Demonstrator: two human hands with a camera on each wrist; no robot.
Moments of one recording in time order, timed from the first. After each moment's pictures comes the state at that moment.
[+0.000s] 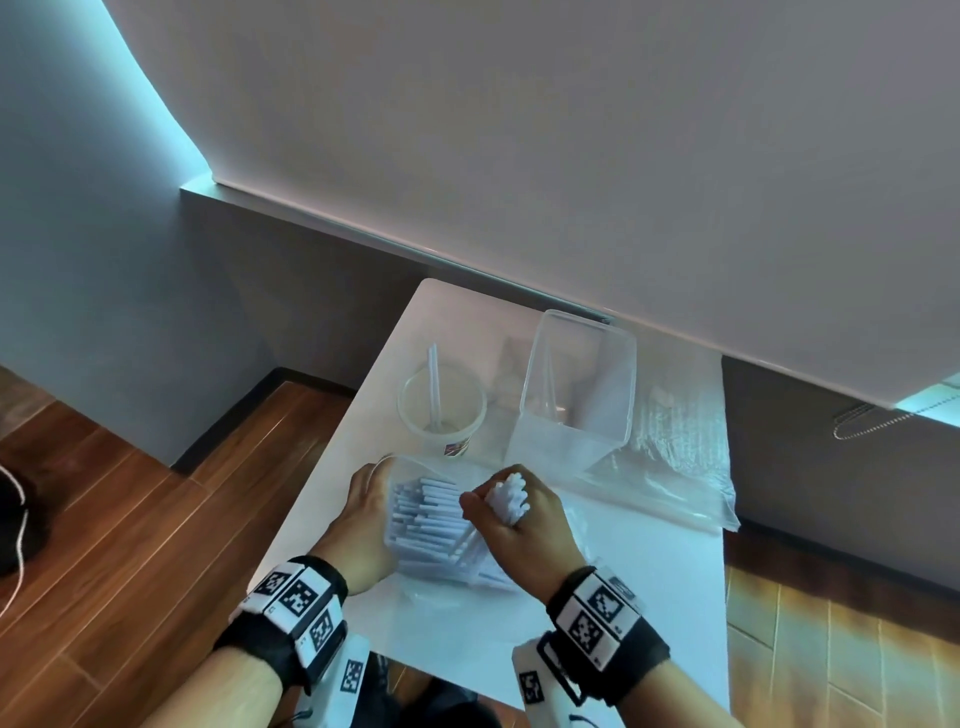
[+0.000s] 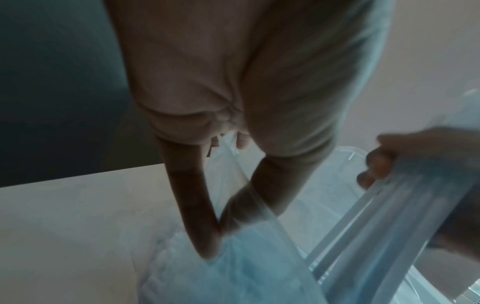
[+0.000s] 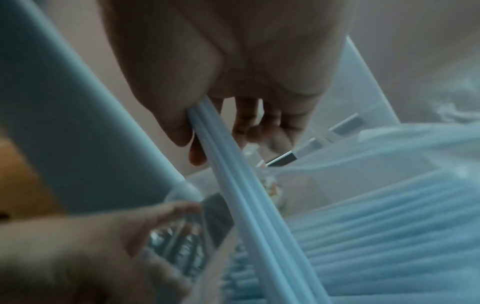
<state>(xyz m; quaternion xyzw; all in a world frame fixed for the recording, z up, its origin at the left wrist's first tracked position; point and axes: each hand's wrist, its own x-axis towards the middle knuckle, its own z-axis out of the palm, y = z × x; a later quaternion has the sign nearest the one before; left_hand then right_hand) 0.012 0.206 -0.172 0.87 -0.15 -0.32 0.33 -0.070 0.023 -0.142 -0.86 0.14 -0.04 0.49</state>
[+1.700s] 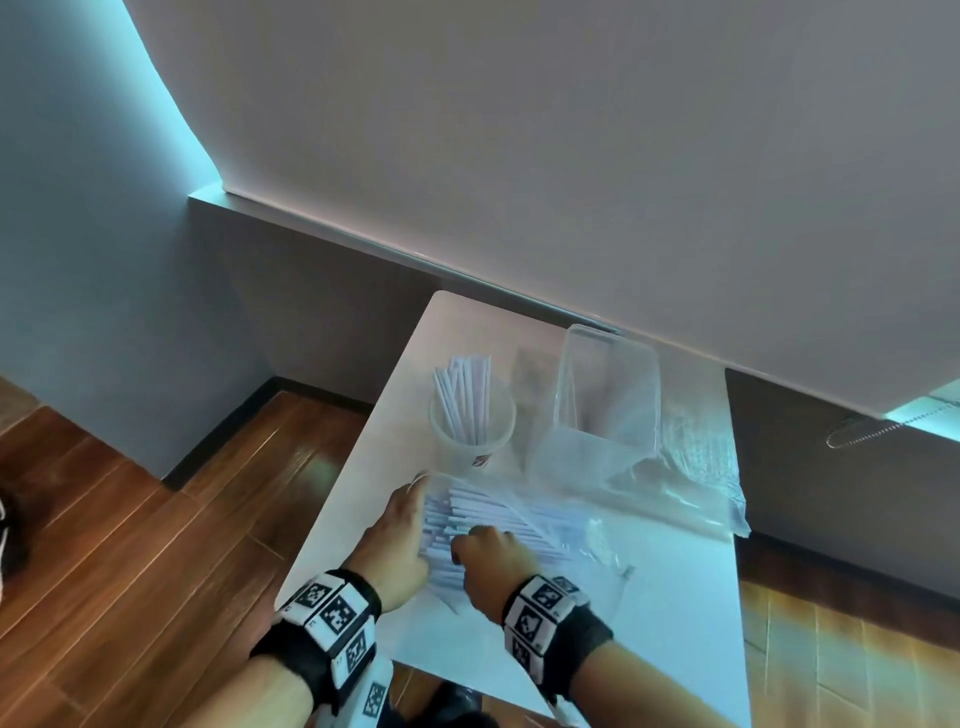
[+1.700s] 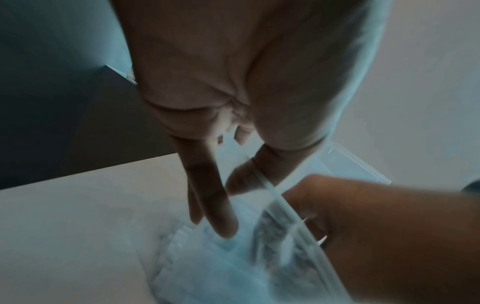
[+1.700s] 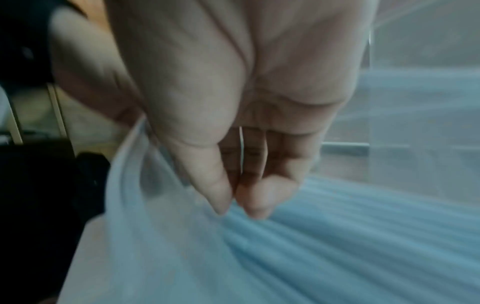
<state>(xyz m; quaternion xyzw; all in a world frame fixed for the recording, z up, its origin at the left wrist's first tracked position) 0.019 0.227 -0.185 0.86 -0.22 -0.32 0.32 -0.043 0.086 -0.175 -0.95 0.03 0.29 0.11</state>
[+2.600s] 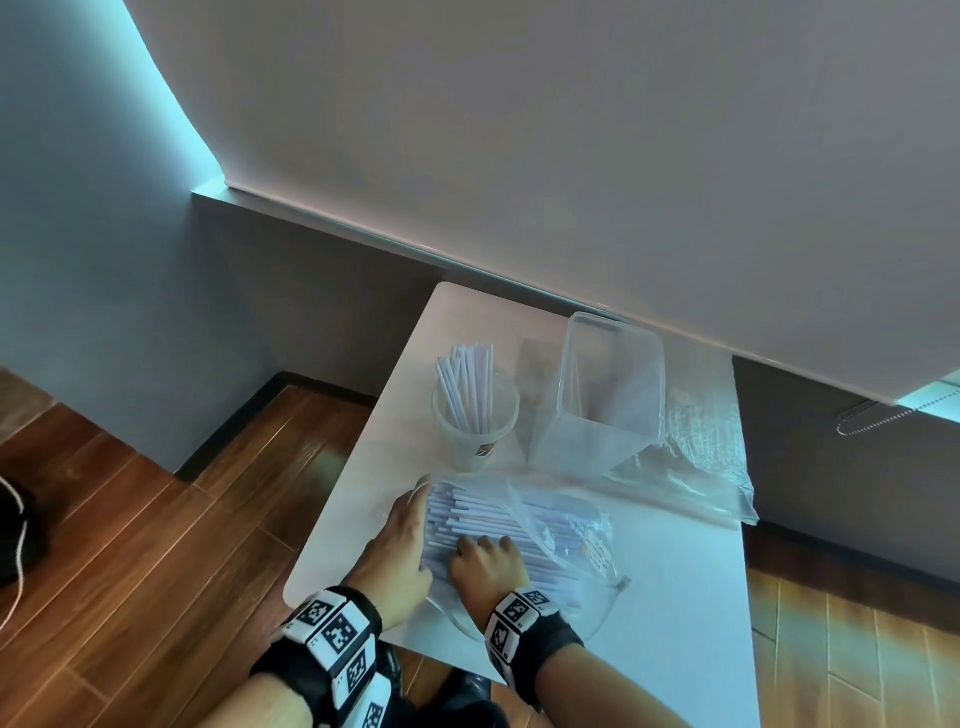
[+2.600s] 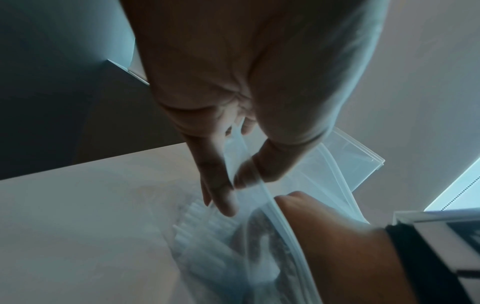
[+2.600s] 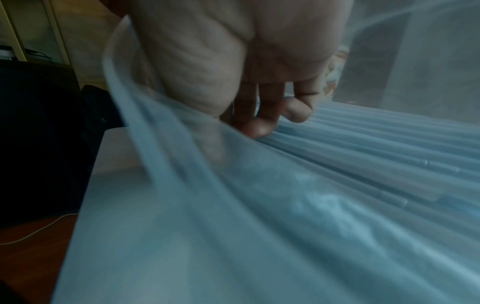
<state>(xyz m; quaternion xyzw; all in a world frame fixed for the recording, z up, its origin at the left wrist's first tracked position) -0.005 0.234 -0.192 0.87 -0.23 -0.29 0.33 -0.061 0.104 -0.243 -0.98 0.02 0.19 0.01</state>
